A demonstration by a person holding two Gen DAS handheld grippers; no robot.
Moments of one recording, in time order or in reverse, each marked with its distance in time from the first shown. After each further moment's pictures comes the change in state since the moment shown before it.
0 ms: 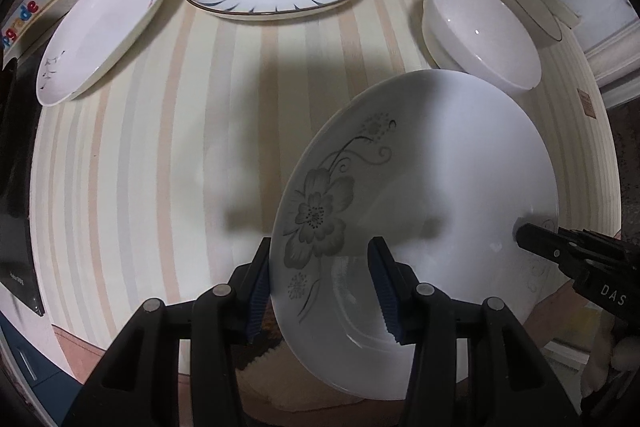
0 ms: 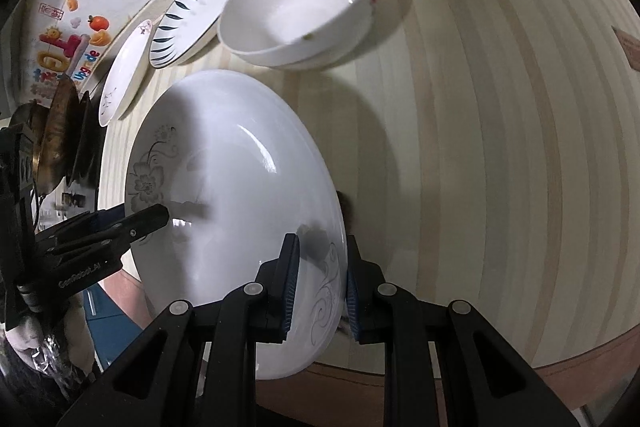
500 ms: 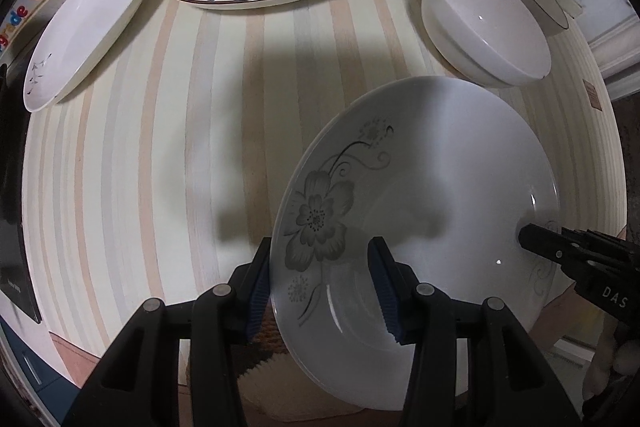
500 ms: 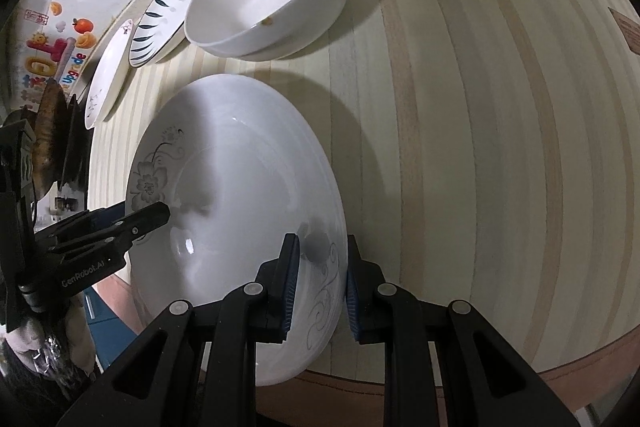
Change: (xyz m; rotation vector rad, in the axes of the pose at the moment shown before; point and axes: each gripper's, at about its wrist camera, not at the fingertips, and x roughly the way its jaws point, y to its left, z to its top) left arm 0.018 -0.013 -0.001 0.021 0.022 0.003; right arm 0.012 -0.002 0.001 0.030 0.022 -0.032
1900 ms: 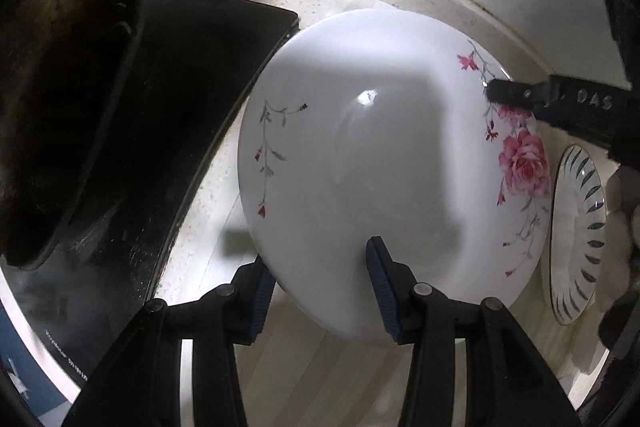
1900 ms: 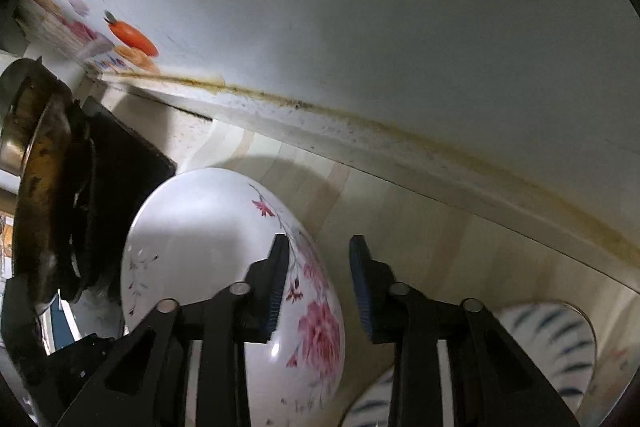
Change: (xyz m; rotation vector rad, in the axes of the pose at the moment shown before) left arm -0.016 0.292 0.095 -0.514 -0.144 0.052; right arm 0.158 0.369 0.309 -0.492 -0.032 0.020
